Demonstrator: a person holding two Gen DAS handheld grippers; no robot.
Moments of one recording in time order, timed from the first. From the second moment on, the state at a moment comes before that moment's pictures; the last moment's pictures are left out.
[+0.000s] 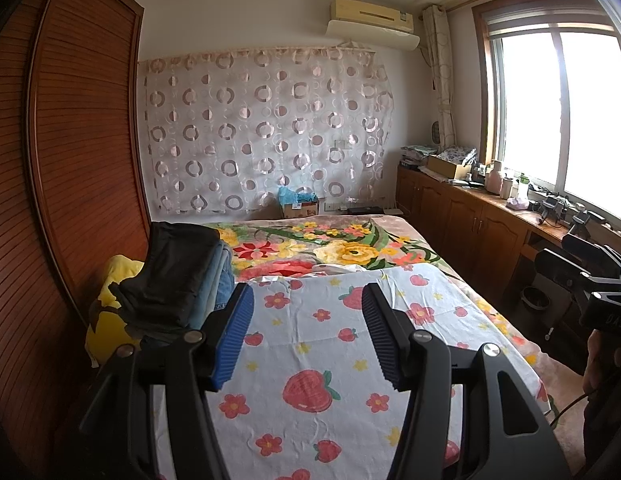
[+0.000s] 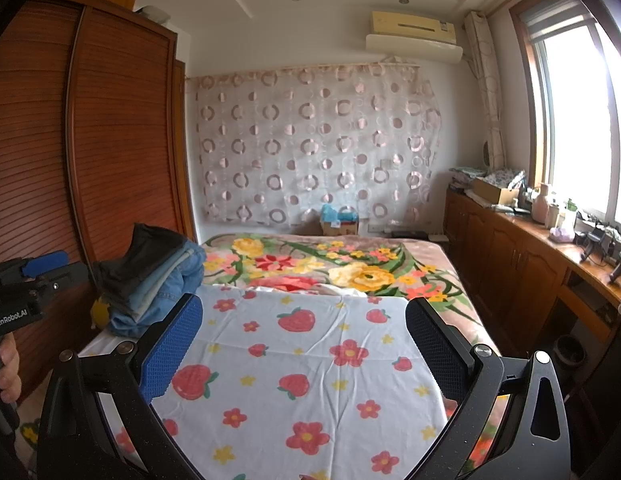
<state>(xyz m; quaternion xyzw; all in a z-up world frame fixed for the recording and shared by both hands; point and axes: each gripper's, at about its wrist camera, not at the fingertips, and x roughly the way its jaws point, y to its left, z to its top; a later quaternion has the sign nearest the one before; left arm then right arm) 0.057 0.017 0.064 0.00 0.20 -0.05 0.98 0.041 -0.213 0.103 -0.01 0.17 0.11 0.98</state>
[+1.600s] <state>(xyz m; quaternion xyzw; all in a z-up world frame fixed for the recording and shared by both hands) 0.057 0.017 0.063 0.00 0.20 -0.05 0.98 0.041 -0.216 0.102 -0.01 0.17 0.11 0.98</state>
